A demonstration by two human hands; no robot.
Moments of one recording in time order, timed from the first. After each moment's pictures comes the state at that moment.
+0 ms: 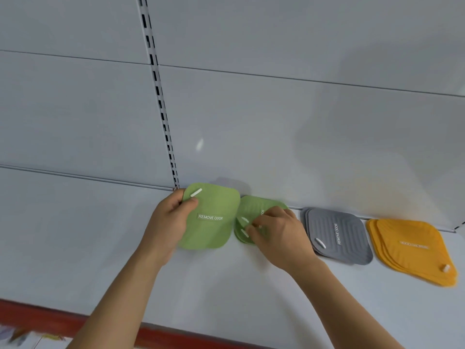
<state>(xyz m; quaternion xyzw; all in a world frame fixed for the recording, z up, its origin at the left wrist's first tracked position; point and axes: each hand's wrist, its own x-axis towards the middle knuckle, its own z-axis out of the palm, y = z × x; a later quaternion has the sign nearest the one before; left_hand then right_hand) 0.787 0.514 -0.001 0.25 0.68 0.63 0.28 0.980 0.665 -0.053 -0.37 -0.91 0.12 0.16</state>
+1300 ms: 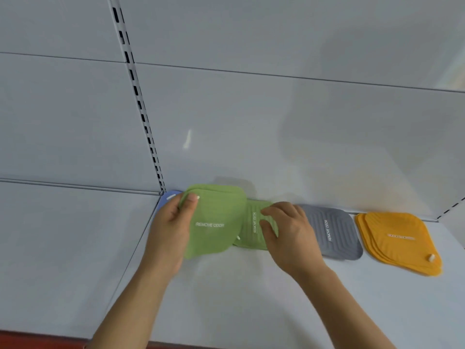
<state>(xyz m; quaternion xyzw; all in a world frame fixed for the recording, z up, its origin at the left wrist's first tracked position) 0.819 0.529 0.006 0.24 0.64 0.68 0.27 1.005 0.664 -0.041 -0.38 -0.87 0.10 0.31</state>
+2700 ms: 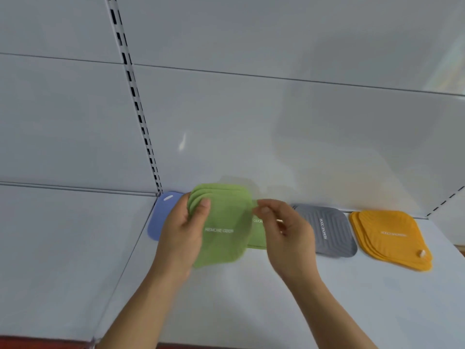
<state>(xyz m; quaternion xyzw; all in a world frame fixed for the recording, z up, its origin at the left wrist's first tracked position) 0.839 0.528 0.011 0.29 0.63 0.67 0.26 0.997 0.616 0.004 -0.41 -0.71 0.39 0.42</state>
